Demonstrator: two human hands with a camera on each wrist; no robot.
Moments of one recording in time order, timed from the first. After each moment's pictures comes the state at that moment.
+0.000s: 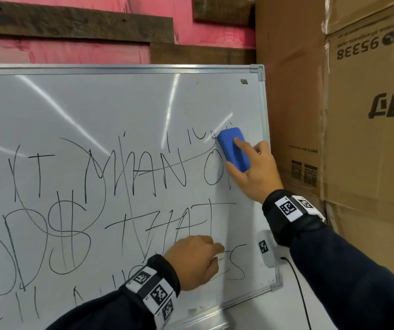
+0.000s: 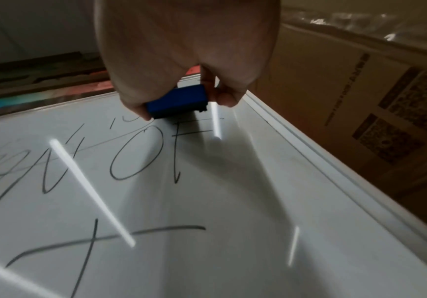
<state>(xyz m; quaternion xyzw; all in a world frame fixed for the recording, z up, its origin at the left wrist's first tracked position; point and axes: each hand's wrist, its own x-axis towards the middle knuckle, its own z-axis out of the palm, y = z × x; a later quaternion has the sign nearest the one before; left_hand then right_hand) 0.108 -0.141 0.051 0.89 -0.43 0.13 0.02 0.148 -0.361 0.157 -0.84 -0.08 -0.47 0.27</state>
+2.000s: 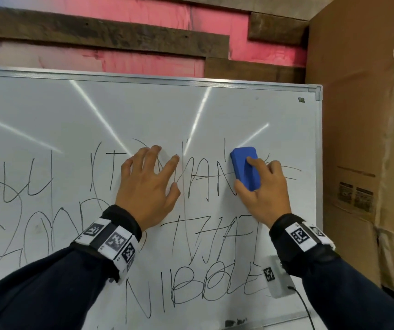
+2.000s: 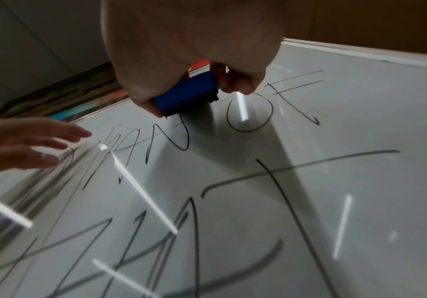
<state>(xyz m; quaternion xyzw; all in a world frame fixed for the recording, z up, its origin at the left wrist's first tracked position) 0.119 0.022 0.169 0.88 -0.11 0.47 -0.02 0.137 -0.250 0.153 -0.81 -0.12 -0.48 0.30</state>
